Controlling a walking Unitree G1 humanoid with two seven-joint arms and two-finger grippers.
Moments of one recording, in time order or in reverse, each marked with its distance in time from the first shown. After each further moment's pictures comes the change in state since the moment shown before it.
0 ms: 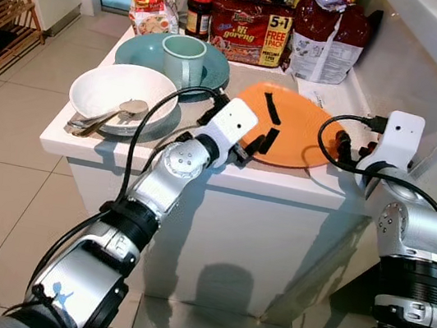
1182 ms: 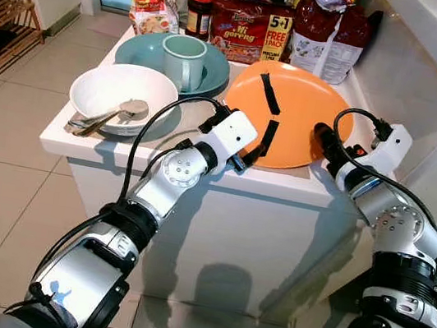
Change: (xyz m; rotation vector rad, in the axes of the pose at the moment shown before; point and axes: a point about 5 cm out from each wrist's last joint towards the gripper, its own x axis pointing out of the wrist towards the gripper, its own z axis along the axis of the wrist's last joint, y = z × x) left arm -0.002 -0.008 -0.011 0.050 -0.032 -0.051; right arm 0.004 0.022 -0.018 0.598 0.074 0.297
